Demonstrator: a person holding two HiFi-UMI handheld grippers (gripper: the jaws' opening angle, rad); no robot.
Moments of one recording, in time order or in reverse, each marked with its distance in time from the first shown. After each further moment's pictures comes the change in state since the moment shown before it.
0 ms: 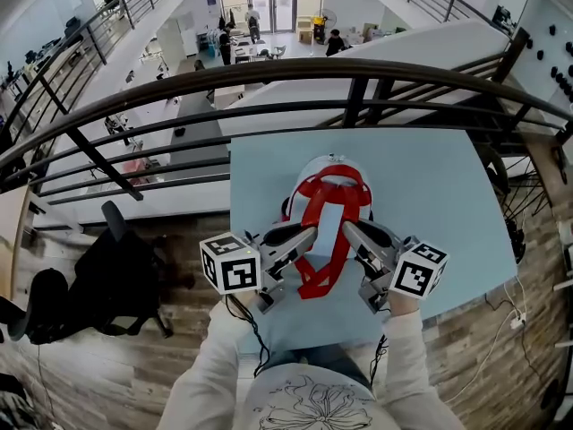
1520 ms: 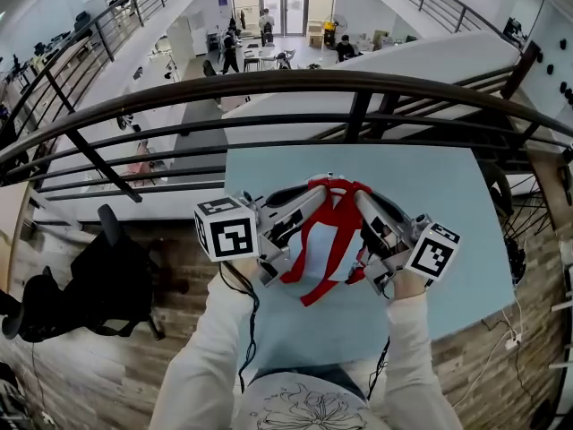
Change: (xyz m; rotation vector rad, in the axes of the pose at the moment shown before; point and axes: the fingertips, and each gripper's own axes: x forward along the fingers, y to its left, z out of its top) left arm 0.076 0.008 0.123 0.035 -0.118 -0.075; right arm 0.030 -0.043 0.120 0.047 -0.148 0.142
